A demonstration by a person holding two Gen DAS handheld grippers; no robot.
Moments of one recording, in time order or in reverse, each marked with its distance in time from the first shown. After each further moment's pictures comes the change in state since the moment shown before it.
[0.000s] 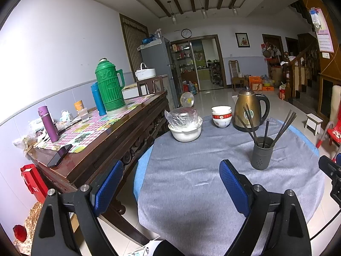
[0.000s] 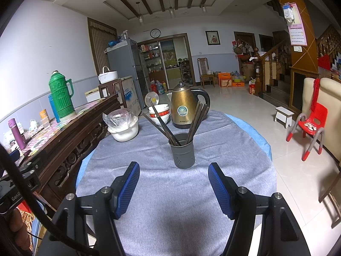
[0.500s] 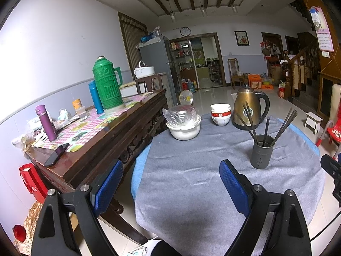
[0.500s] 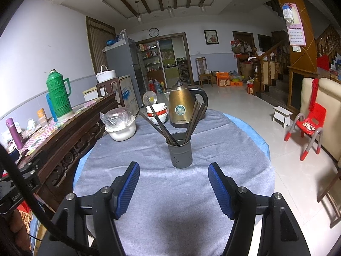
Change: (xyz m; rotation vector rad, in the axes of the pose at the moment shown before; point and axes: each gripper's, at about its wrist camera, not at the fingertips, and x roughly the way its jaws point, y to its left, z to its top) left arm 0.009 -0.003 -0.001 -0.002 0.021 -0.013; right arm 0.004 -0.007 -0.003 -0.001 0.006 -0.018
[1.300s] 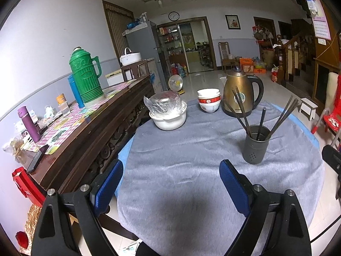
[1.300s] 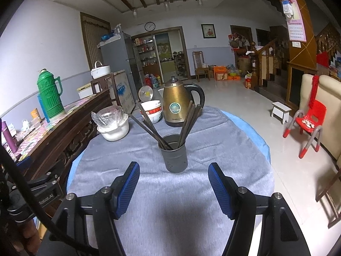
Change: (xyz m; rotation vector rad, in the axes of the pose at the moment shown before) left arm 0.057 -0.046 0.019 0.051 0.110 -0.049; right arm 0.041 -0.002 0.026 0.006 0.046 -0.025
